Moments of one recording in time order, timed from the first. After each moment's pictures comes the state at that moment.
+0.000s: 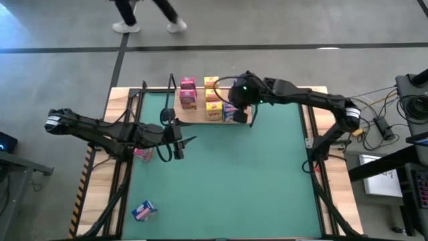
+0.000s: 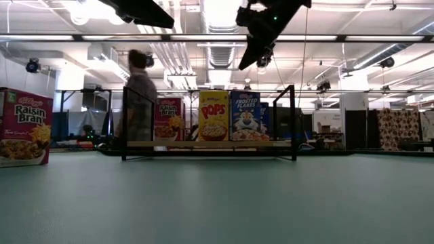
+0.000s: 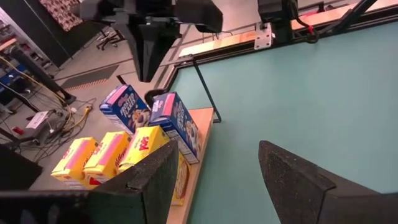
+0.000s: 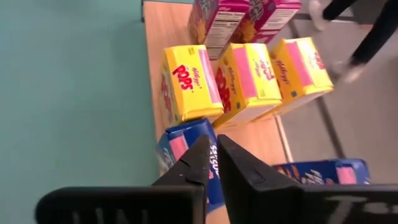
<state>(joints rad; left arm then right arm) -0.18 1.07 0.85 -0.18 -0.54 0.17 -0.36 1.60 1.52 -0.71 0.03 -0.31</state>
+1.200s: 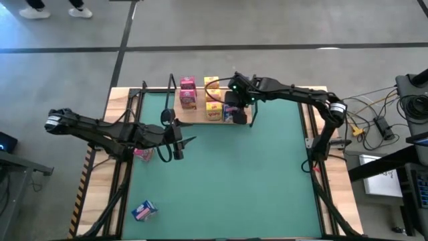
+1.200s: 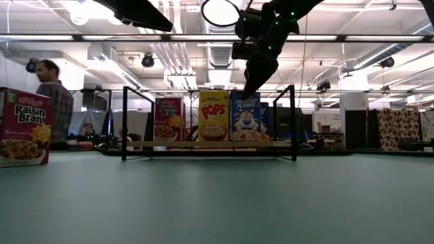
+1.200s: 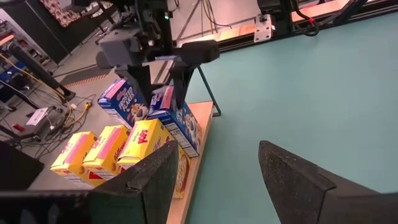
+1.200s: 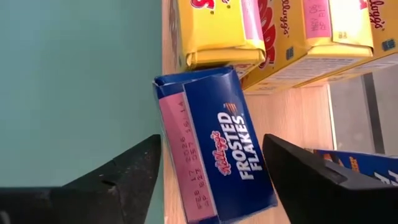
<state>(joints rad) -0.18 1.06 0.85 -0.20 -0.54 0.16 -0.44 1.76 1.53 -0.78 -0.08 -0.43</state>
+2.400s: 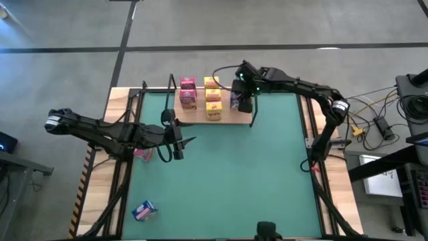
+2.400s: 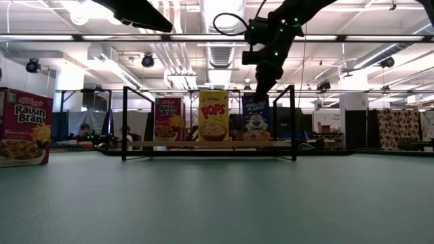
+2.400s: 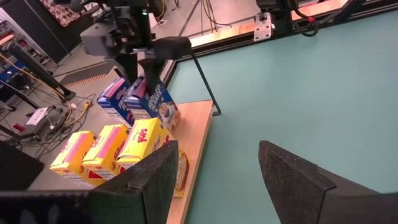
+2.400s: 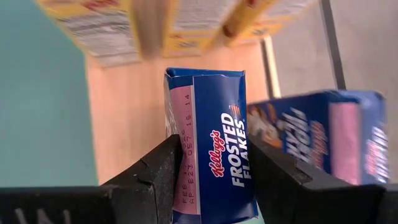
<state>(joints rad) -0.18 1.07 0.84 -0.20 -0.54 0.16 -0.58 1.75 1.55 -0.83 -0.02 -0.49</state>
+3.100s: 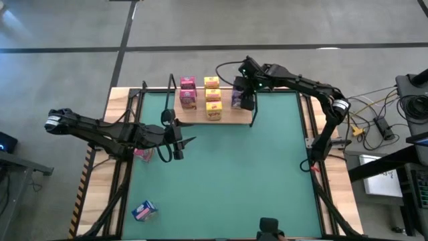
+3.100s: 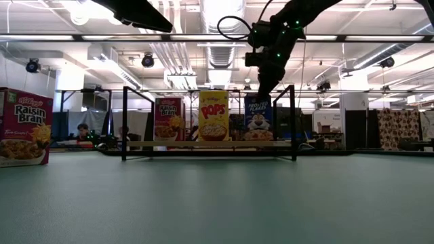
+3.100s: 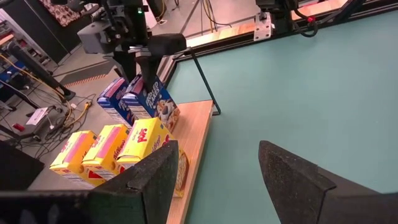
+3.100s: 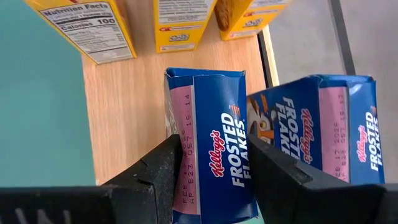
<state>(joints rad) -0.18 1.07 0.84 -0.20 -0.54 0.16 -0.63 1.75 1.56 -0.84 -0.08 -0.50</state>
